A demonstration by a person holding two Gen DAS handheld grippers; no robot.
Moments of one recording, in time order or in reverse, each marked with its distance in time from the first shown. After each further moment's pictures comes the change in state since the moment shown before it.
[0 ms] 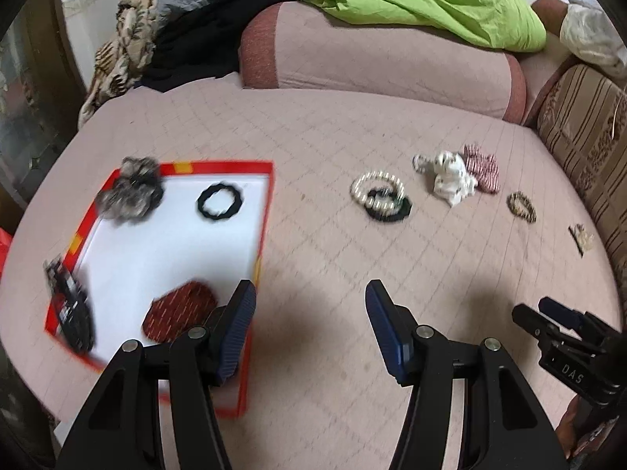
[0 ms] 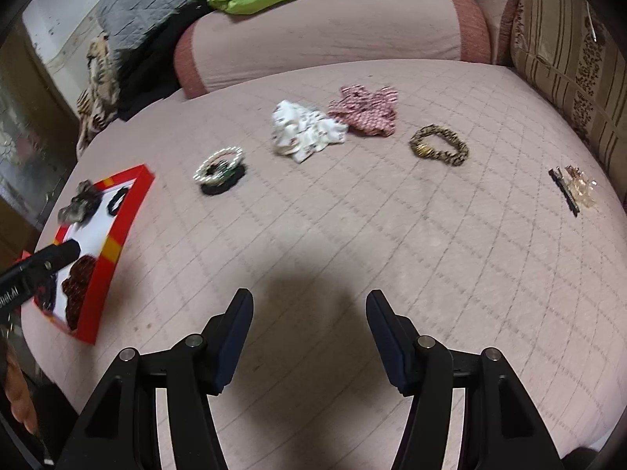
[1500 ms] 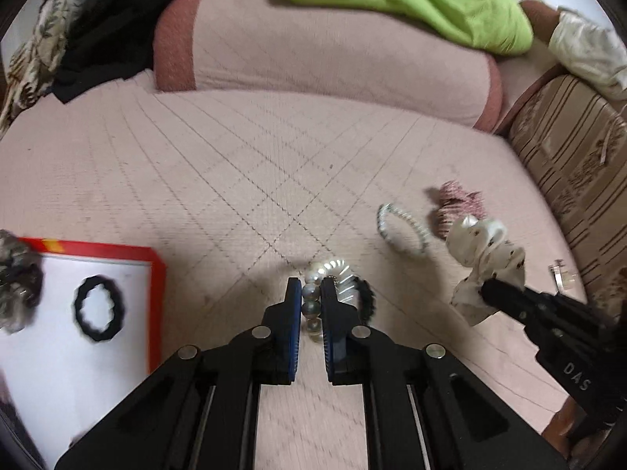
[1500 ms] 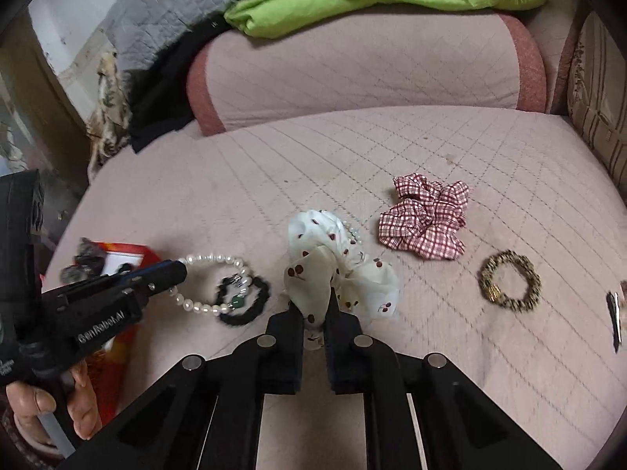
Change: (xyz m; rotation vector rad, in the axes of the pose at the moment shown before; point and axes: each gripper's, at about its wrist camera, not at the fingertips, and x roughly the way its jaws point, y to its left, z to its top) left arm 0.096 -0.025 0.082 0.028 0.039 -0.233; right arm 0.039 0.019 0.105 -0.047 -0.058 0.108
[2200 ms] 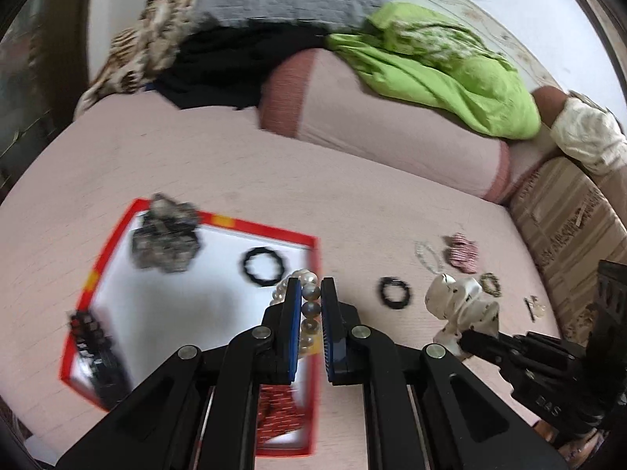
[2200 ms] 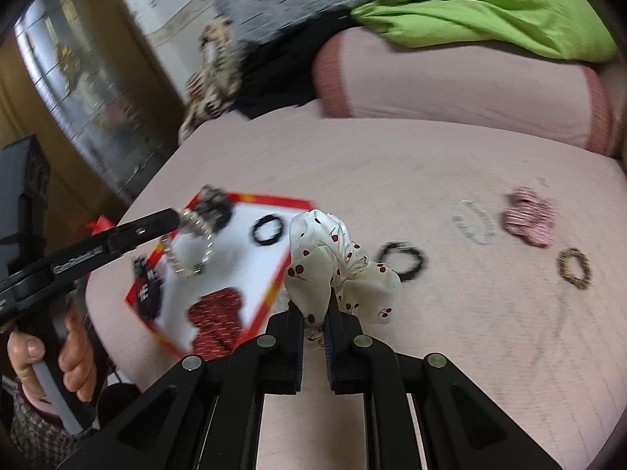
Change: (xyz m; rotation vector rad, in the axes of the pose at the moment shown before) left arm -0.161 0.112 -0.056 -0.185 -0.168 0.062; right arm -0.051 0.149 -0.041 -0.188 0.051 0.205
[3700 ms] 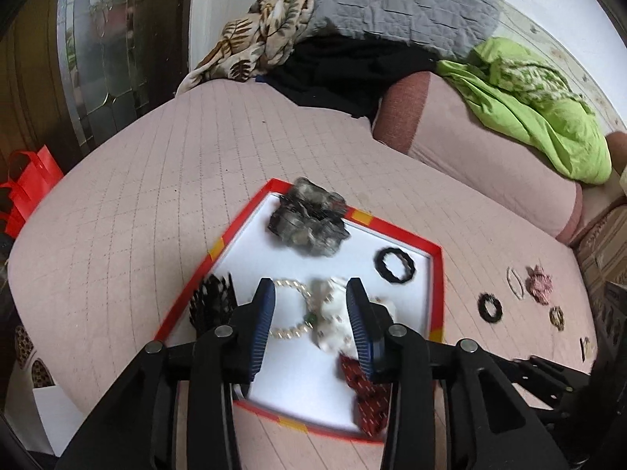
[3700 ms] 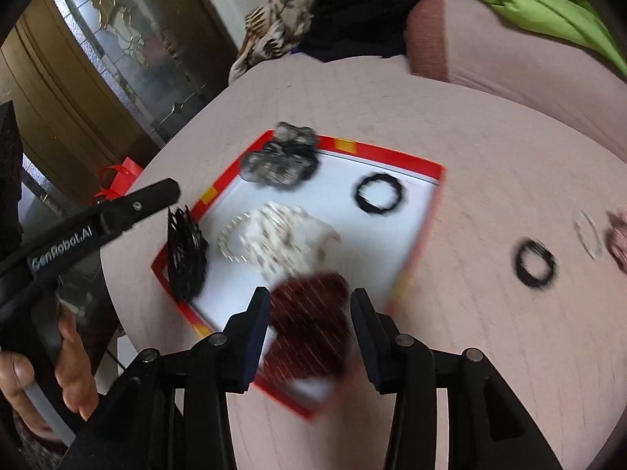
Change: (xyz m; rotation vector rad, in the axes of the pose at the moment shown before) left arm -0.032 0.076 -0.032 -0.147 -0.064 0.248; right arm 0.086 0.086 -0.009 -0.109 0.135 0.077
